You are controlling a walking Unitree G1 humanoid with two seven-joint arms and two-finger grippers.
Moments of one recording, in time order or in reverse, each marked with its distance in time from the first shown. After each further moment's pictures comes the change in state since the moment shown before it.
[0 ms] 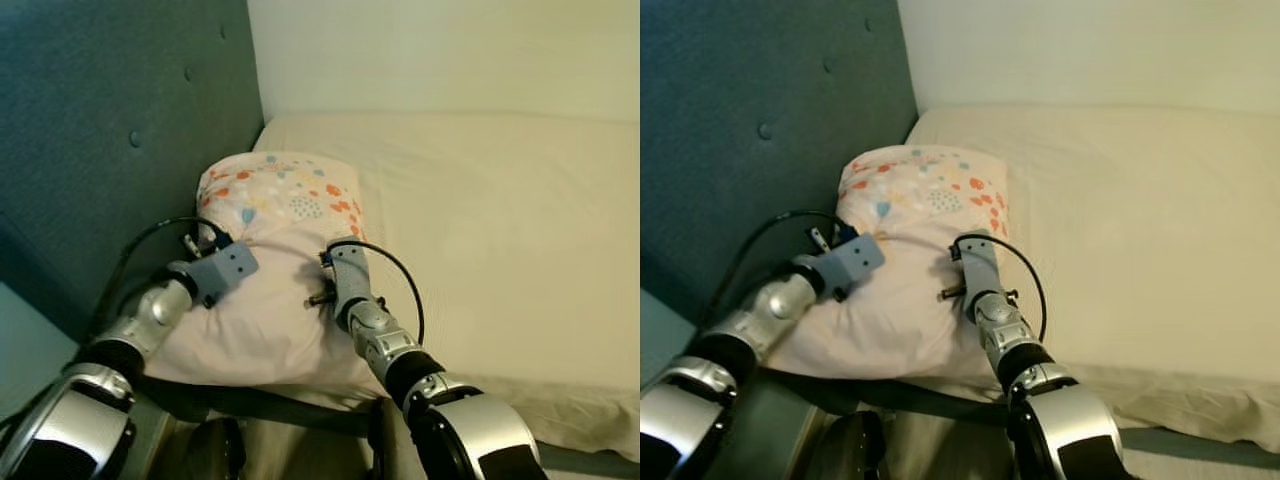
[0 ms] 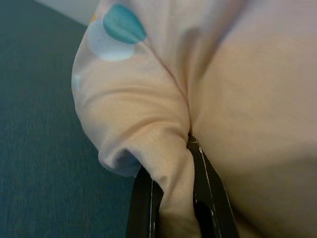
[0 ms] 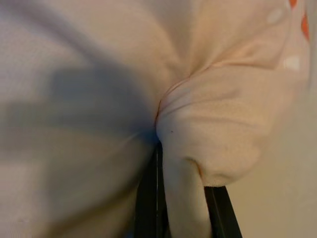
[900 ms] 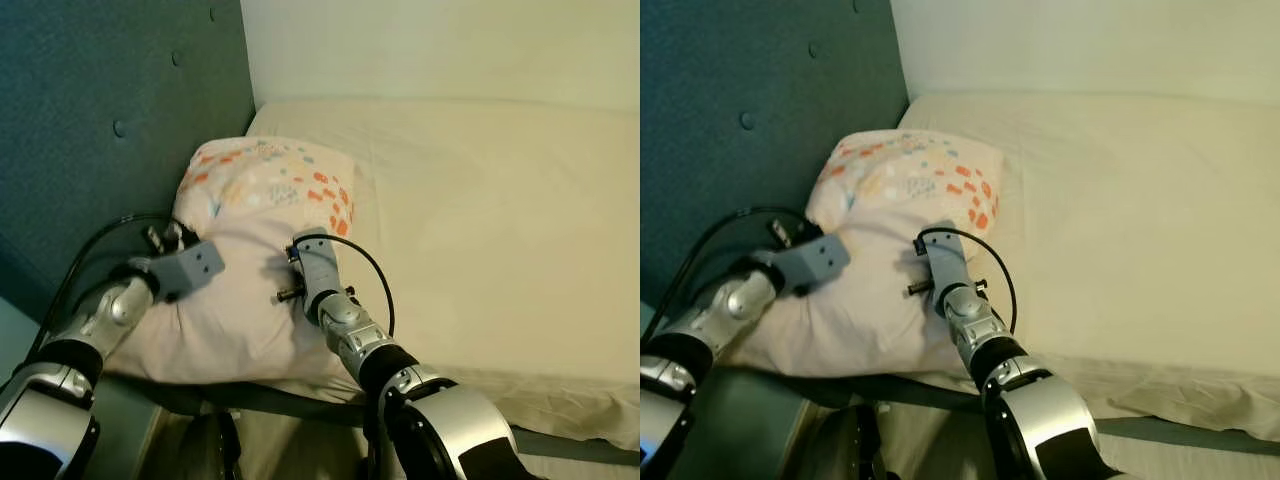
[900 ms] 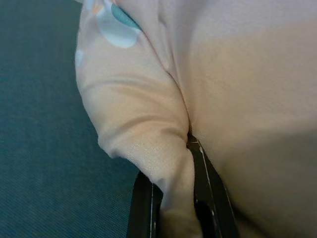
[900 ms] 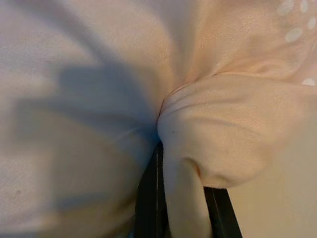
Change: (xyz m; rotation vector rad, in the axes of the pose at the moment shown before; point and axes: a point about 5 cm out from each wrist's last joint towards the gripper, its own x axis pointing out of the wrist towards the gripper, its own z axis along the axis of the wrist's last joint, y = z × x) left arm -0.025 0.031 -0.036 0.129 0.055 -0.004; right arm 0.001 0.042 0.022 -0.111 -0.064 0.104
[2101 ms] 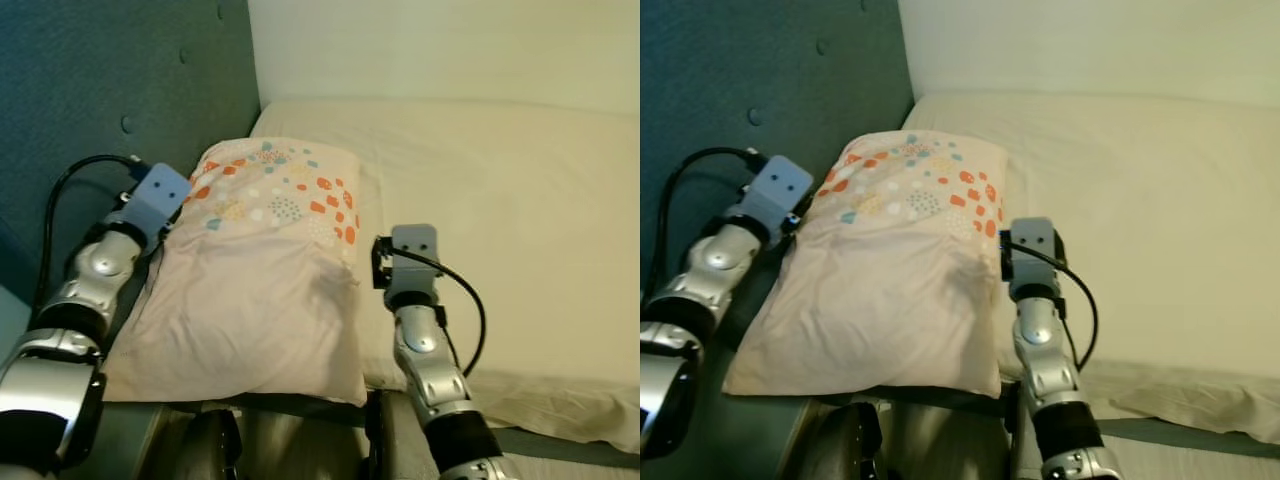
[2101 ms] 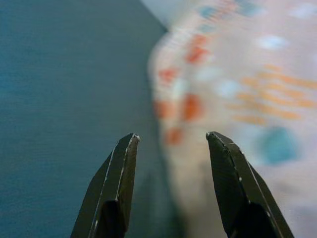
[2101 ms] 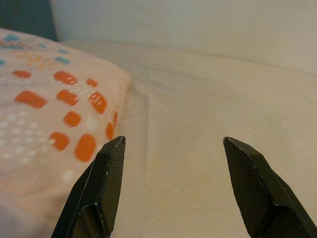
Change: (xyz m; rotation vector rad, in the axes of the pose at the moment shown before) left arm 0.026 0.044 0.025 -0.359 0.013 0.212; right arm -0.070 -0.094 0.013 -0.028 -0.438 -0.527
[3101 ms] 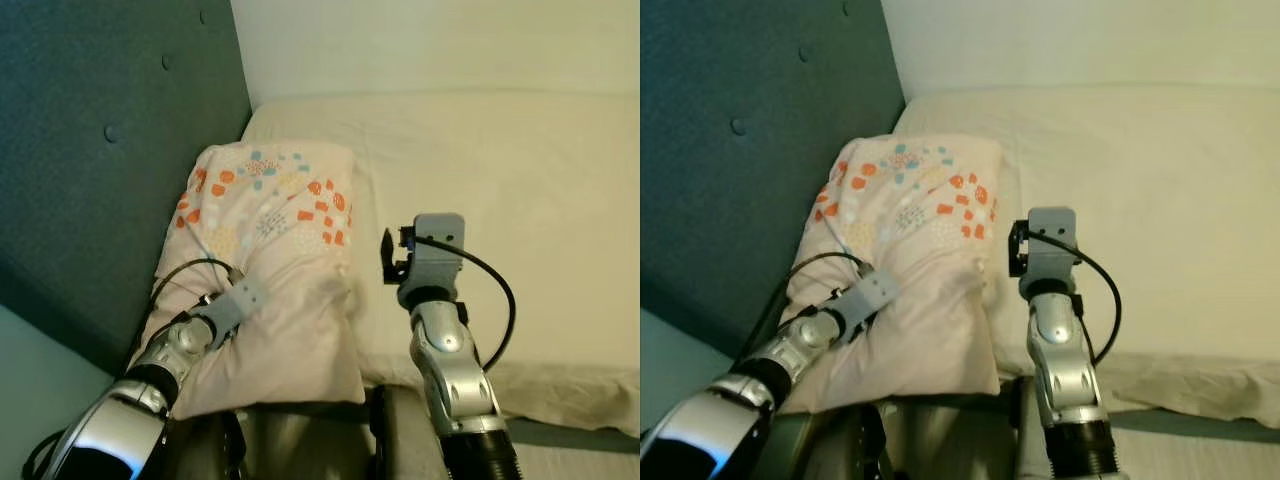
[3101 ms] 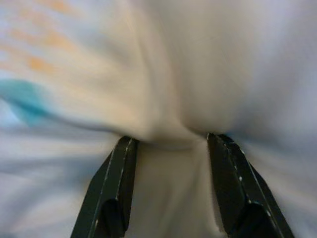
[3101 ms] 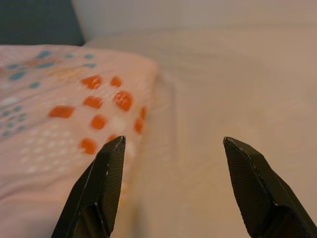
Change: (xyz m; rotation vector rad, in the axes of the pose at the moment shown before) left arm -0.014 -0.097 -0.017 -0.193 0.178 -0.249; right arm 0.003 0.003 0.019 0.173 0.106 0.118
